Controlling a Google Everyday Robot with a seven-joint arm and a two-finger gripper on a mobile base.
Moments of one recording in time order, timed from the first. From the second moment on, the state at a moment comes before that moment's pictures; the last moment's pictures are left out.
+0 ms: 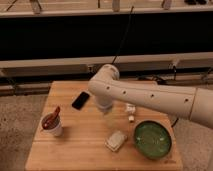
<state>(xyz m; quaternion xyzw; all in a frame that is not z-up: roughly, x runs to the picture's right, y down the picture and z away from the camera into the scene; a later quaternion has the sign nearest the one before) -0.004 0.130 0.715 -0.29 -0.10 -0.24 0.92</state>
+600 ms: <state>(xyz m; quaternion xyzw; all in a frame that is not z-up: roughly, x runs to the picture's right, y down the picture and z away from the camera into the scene) 0.017 0.147 0.707 -0.30 -0.10 -0.22 0.92</state>
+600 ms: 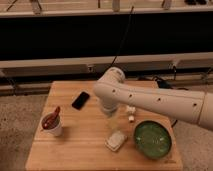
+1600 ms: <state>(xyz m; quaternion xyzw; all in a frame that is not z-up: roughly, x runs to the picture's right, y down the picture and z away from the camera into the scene) 0.064 0.153 0.707 -0.30 -0.10 -0.18 0.93</state>
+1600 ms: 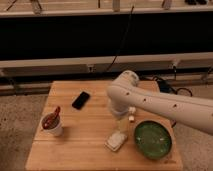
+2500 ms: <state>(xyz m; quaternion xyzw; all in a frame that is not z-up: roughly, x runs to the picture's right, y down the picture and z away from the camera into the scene) 0.143 0.149 0.713 -0.31 -0.09 -0.14 0.94</state>
